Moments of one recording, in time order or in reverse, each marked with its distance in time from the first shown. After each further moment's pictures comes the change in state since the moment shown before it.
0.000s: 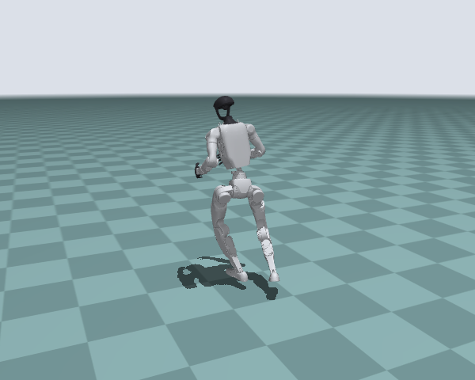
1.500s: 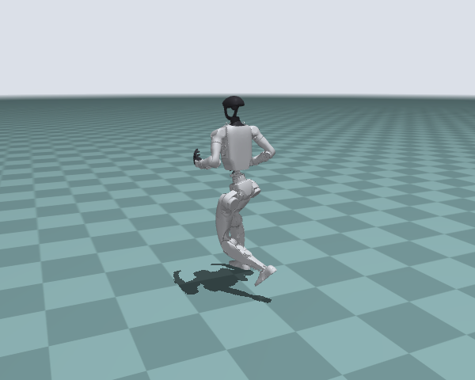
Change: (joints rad) left arm -0.005 0.016 -0.018 -0.137 -0.225 -0.042 -0.085; right arm 0.551 -0.063 -0.183 -0.118 0.108 -0.006 0.129; waist -0.224 0.374 -0.081; left_leg 0.356 0.179 -0.161 0.389 0.196 -0.070; right_leg -0.454 0.410 0.097 -0.121 0.224 -0.113
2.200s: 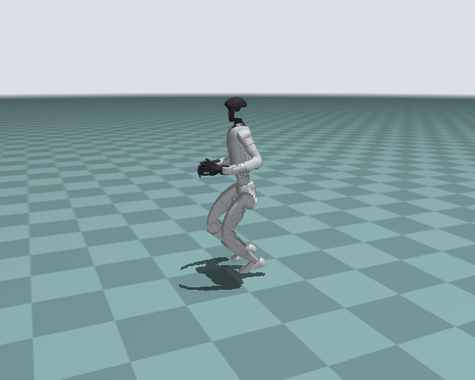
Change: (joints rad) left arm 0.022 -0.064 0.064 0.030 0.105 0.042 0.053; right arm -0.035 0.062 -0.029 -0.011 -0.109 -0.007 -0.082; waist 0.030 -0.134 -0.021; left_leg -0.283 -0.448 -0.069 -0.141 -0.063 0.120; right_leg -0.008 -0.301 0.181 0.620 -0.190 -0.143
